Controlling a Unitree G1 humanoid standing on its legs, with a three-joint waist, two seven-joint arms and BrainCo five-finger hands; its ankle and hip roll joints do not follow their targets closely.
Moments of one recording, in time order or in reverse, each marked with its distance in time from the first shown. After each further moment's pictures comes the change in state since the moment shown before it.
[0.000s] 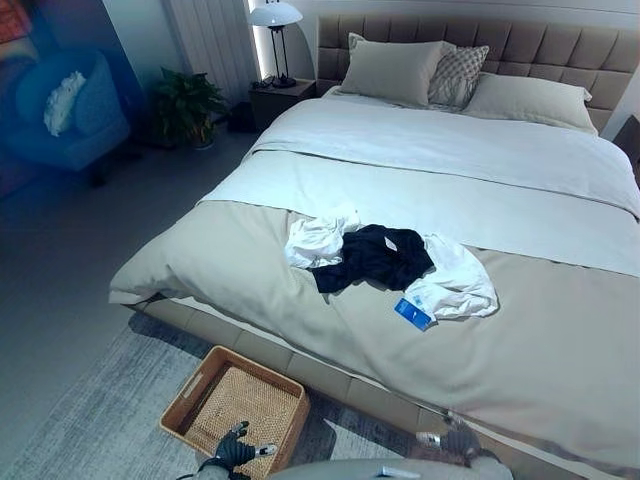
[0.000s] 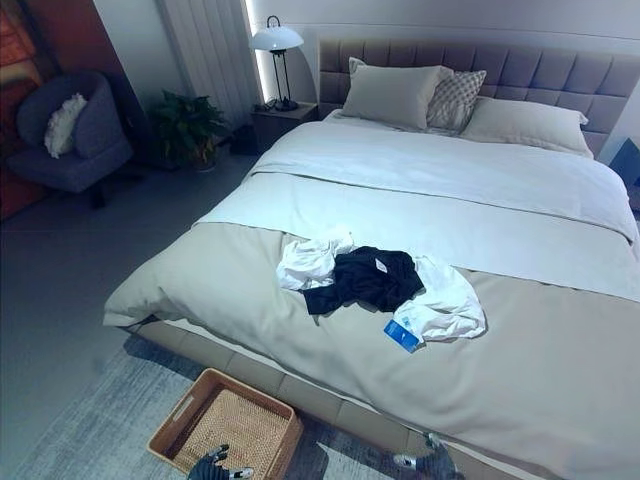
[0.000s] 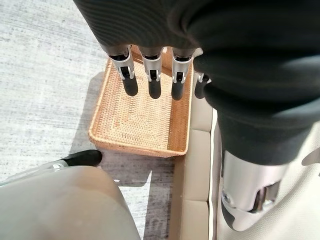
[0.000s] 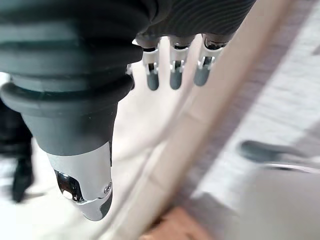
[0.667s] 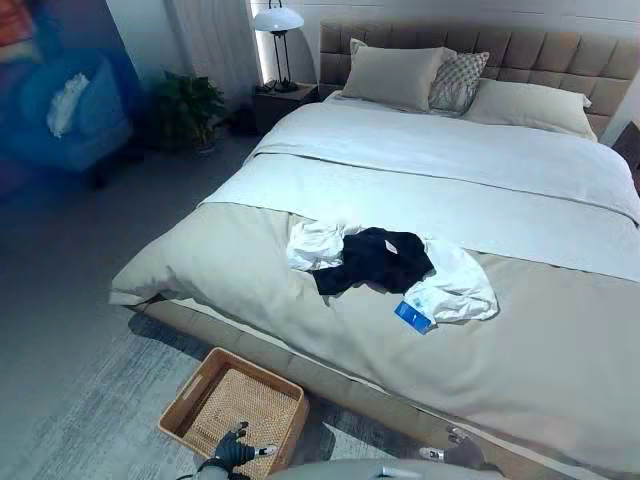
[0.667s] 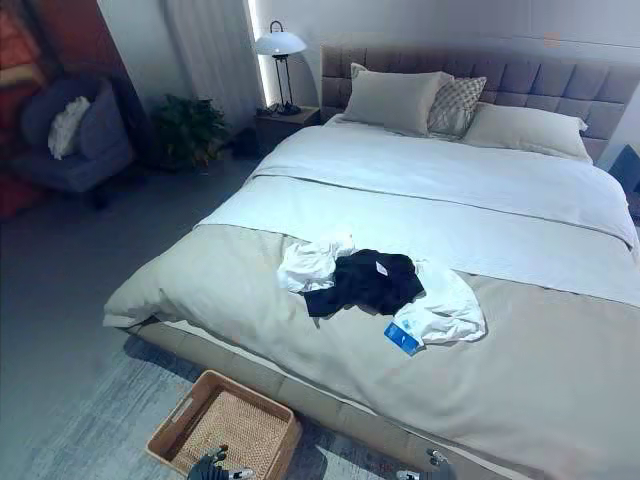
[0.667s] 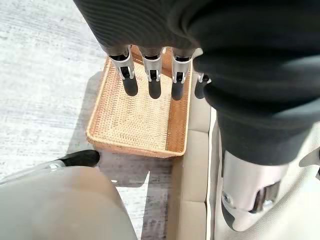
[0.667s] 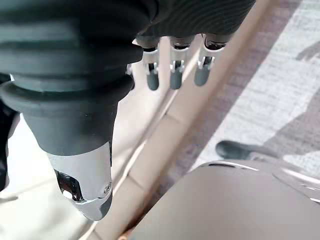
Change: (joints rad) left arm -0.001 0.001 0.000 0.009 0.000 0.001 -0.002; right arm 0.024 0.034 -0.012 0.253 0.000 0.008 0.016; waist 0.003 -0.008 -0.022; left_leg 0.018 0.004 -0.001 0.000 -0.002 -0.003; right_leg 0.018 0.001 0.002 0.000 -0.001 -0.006
